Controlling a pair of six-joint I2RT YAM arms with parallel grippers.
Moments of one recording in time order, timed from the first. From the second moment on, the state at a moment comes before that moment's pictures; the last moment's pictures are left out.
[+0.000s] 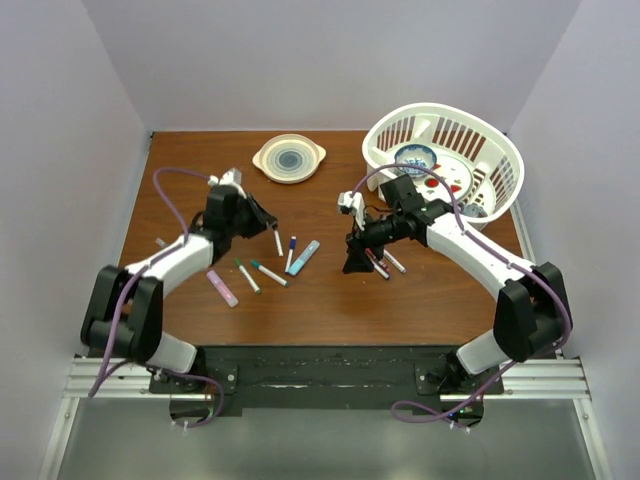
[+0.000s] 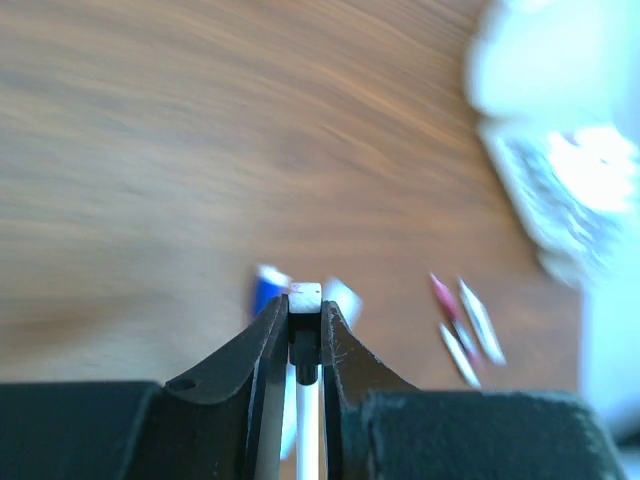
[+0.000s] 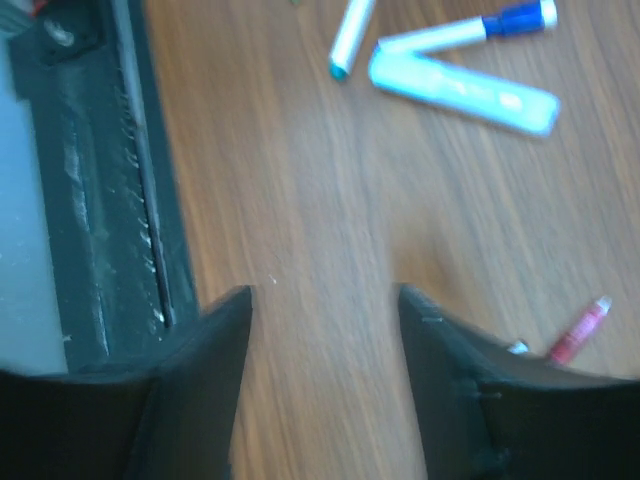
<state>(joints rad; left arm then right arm) -0.27 1.50 0.83 0.05 0.13 -0.73 0.49 1.50 1.13 -0.64 -0.78 -0.47</state>
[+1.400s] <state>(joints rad) -0.61 1.21 0.41 0.66 -0.05 -0.99 0.60 1.78 1.07 -0.05 -0.97 0.31</state>
